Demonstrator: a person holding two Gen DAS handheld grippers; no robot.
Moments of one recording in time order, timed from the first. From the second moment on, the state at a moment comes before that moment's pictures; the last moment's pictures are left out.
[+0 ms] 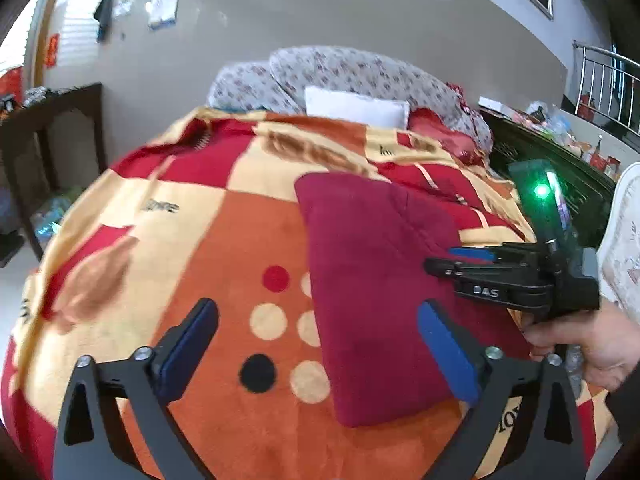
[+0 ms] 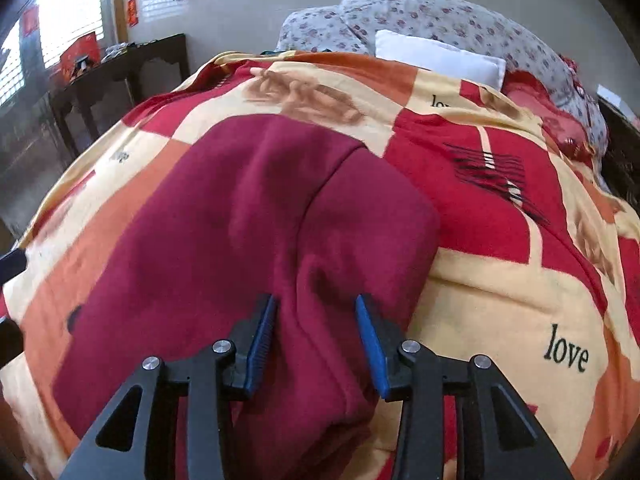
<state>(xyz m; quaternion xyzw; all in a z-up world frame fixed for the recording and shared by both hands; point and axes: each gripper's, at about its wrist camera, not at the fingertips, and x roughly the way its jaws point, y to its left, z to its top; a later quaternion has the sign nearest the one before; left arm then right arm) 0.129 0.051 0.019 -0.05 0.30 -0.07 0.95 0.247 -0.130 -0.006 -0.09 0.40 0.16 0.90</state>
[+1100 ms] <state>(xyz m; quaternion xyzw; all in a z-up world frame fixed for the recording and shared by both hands) -0.020 -0.019 -0.001 0.04 0.38 -0.06 0.92 -0.071 -0.199 0.007 -0.01 0.35 0.09 0.93</state>
